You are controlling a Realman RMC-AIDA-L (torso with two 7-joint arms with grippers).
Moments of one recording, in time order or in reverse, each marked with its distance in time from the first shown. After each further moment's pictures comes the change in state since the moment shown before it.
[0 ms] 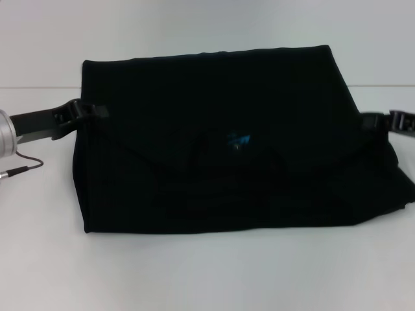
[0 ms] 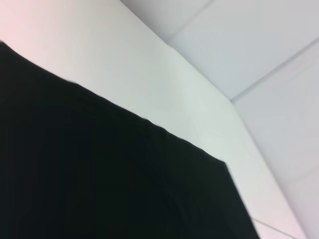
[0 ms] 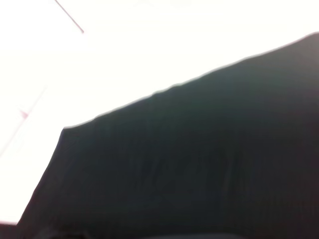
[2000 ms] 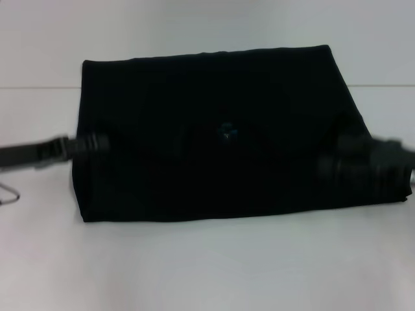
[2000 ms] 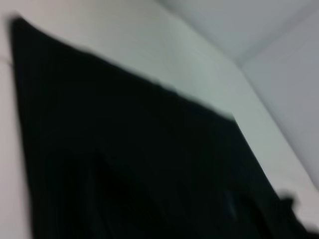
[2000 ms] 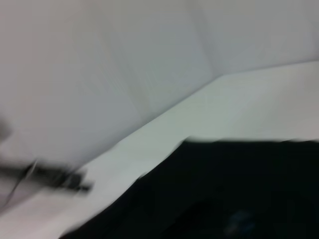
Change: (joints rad) left arm 0.106 0.081 0.255 -0.040 -0.126 0.088 0.073; right arm -0.169 0.047 -0.161 0.018 0.358 -0.270 -0.670
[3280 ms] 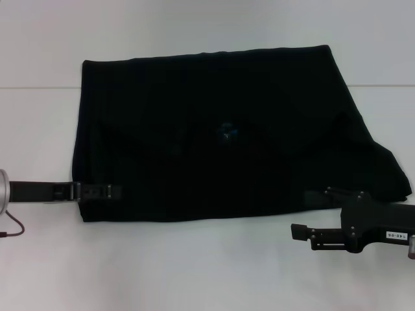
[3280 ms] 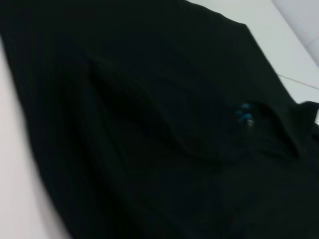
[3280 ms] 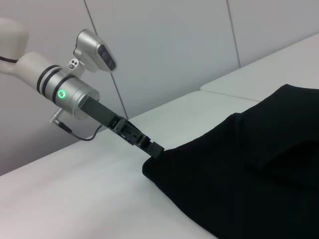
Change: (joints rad) left arm 0.012 -0.036 0.130 0.049 0.098 -0.021 -0.002; right arm -0.035 0.063 -0.020 0.013 -0.122 -0.097 -0.152
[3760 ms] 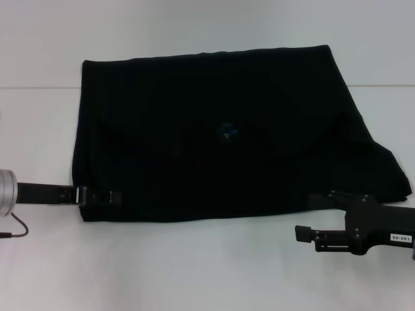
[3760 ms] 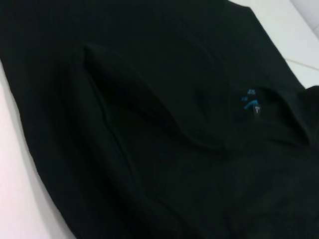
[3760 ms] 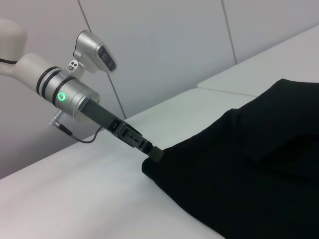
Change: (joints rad) left arm -0.011 -0.012 0.042 0.017 0.024 -0.024 -0.025; right arm -0.011 -0.005 -0.001 0.001 0.000 -0.002 0.029
